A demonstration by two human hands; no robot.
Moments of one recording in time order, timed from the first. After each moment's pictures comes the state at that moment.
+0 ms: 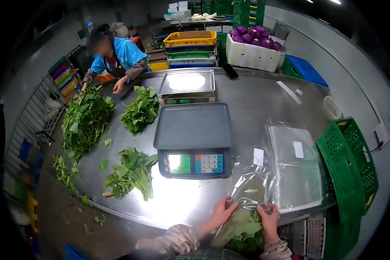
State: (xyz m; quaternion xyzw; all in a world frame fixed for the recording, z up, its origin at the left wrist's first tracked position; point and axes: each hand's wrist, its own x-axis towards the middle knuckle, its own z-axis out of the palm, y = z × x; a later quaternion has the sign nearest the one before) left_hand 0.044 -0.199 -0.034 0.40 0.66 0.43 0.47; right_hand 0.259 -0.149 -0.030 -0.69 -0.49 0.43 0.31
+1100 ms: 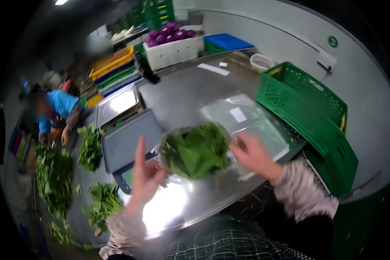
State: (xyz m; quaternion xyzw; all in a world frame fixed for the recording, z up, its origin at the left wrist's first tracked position) left_hand -0.017 -0.162 0.176 0.57 0.46 0.53 0.43; right_hand 0.279 -0.095 0.193 -0.49 -0.71 0.34 0.39
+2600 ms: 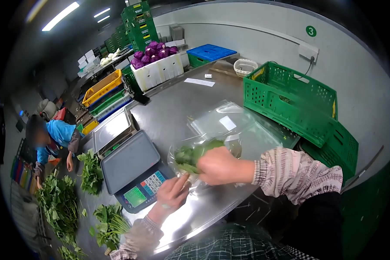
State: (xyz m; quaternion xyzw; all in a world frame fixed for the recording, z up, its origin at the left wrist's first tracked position) left_hand 0.023 -0.137 0.124 0.88 0.28 0.34 -0.17; right_hand 0.242 -0.090 0.213 -0.37 -0.92 0.05 0.07
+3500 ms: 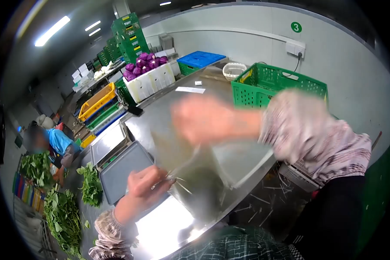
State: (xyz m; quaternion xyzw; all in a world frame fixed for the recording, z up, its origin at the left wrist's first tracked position) left_hand 0.038 -0.125 0.257 0.89 0.25 0.39 0.06; right_hand 0.277 -0.060 0.332 -0.26 -0.93 -0.05 0.24
